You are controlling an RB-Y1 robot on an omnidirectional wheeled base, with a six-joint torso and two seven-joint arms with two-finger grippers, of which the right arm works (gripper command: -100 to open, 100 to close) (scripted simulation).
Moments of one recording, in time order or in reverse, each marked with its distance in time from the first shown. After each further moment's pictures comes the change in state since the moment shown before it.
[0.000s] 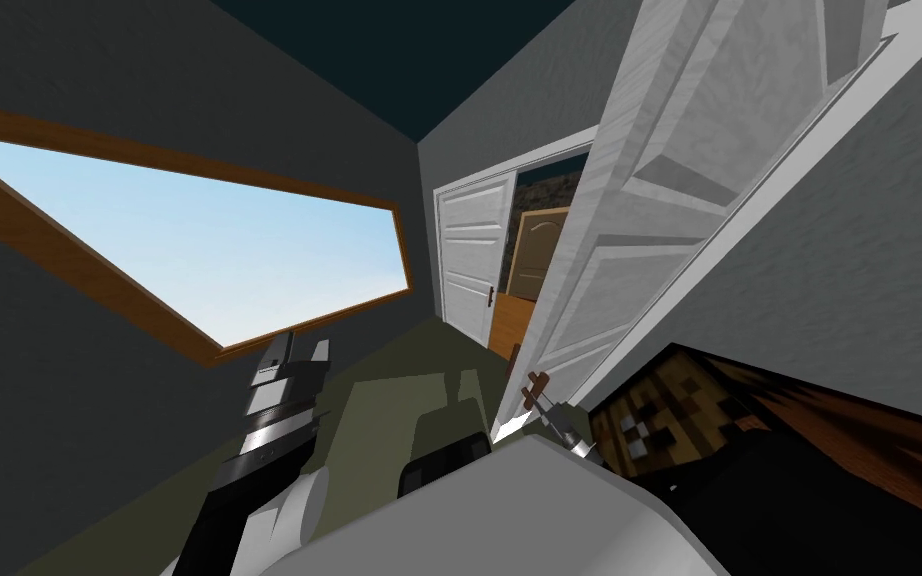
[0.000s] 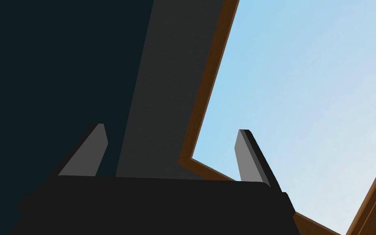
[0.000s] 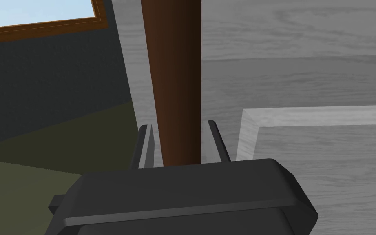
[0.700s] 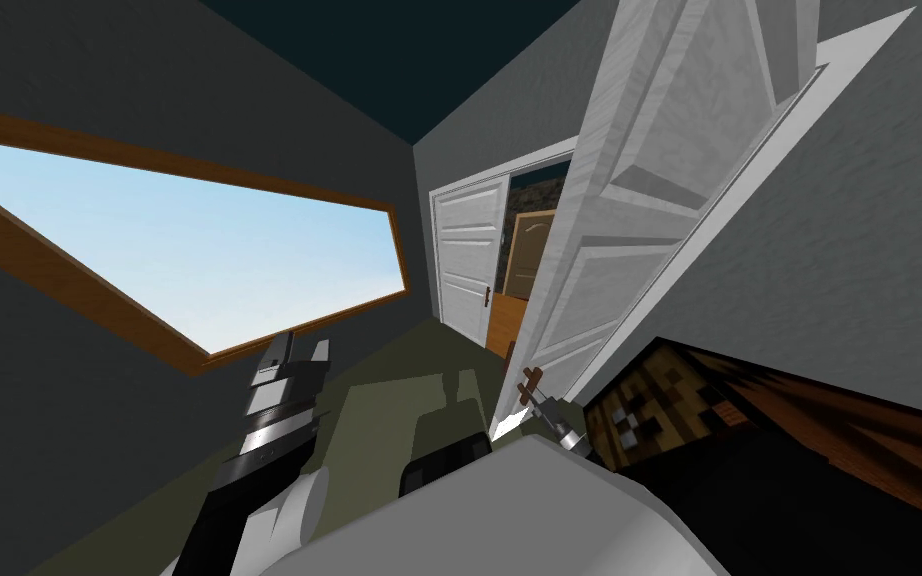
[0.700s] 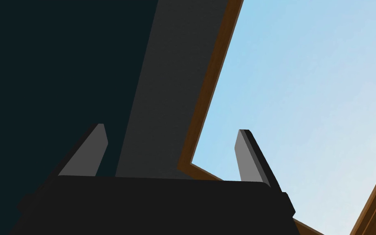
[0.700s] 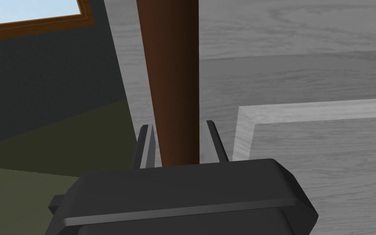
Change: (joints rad) arm 0.031 -0.038 -0.033 -0.182 -0.018 0.152 0.063
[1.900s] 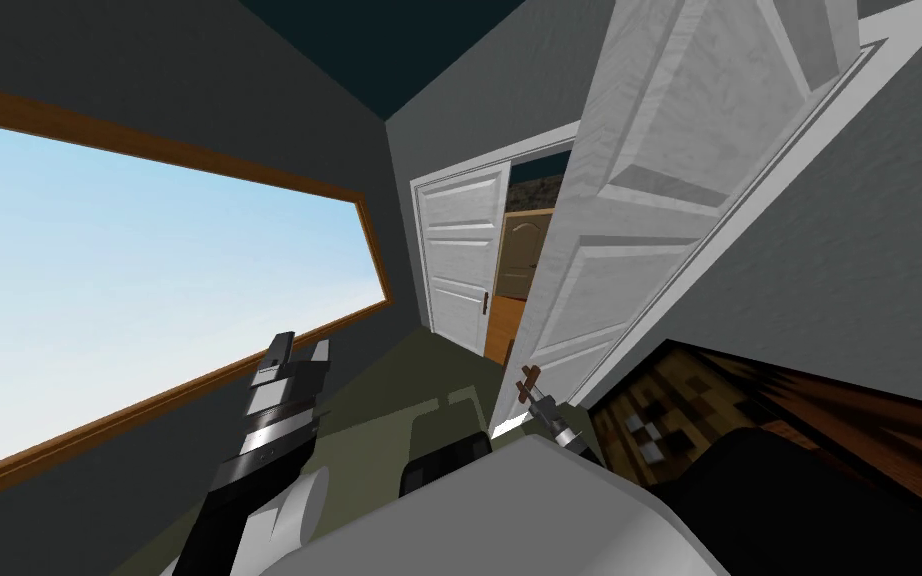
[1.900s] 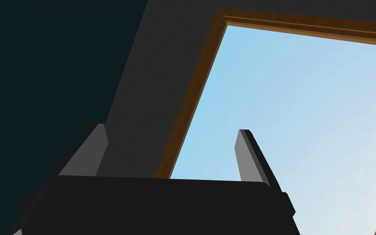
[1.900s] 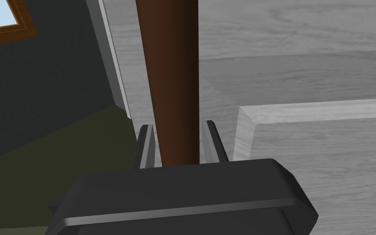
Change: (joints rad) arm 0.030 0.009 -0.044 -0.093 -0.022 0.072 0.057
